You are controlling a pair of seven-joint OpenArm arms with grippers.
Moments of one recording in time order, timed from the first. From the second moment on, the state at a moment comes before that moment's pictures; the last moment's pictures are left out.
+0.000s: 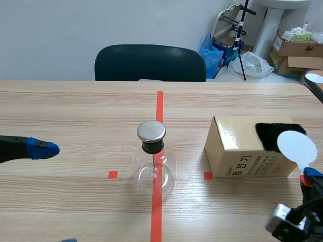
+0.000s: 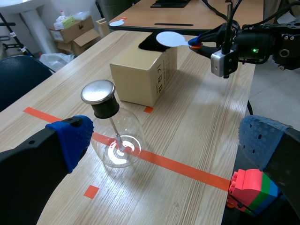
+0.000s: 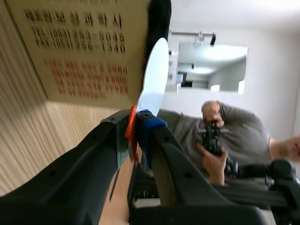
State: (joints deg) left arm 52.0 -35.4 -11.6 115.0 7.0 -45.1 -39.7; right arm -30.4 10.3 14.3 72.7 -74.0 -38.5 22.6
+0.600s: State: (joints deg) left arm 51.9 -35.4 -11.6 114.9 4.0 -45.1 -38.2; right arm -28.2 11.9 11.5 72.9 -75.0 -36.0 17.5
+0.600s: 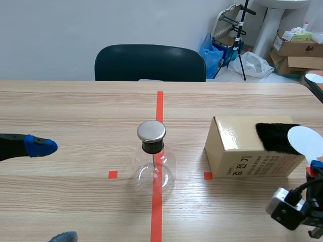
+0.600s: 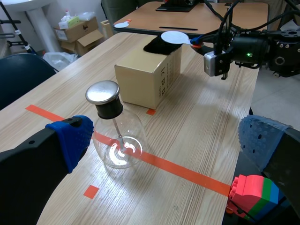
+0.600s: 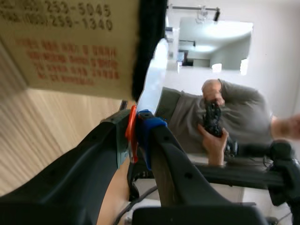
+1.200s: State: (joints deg) left arm 51.9 -35.4 -11.6 114.9 2.1 -45.1 -38.2; right arm -27.7 11.7 11.7 73.1 -75.3 -33.2 23.1
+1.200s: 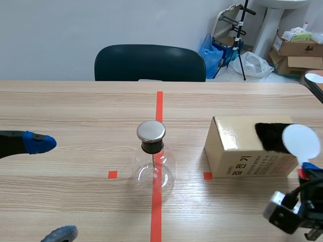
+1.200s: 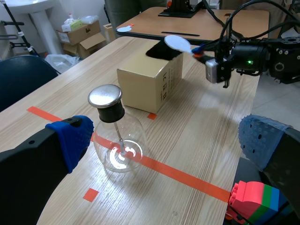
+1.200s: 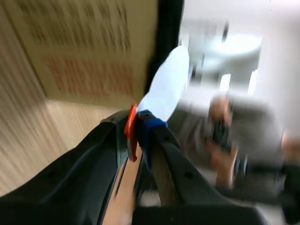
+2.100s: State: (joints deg) left arm 52.0 -35.4 -11.6 114.9 2.1 -45.1 -38.2; right arm -30.1 11.3 10.5 76.5 -78.2 -33.7 22.4
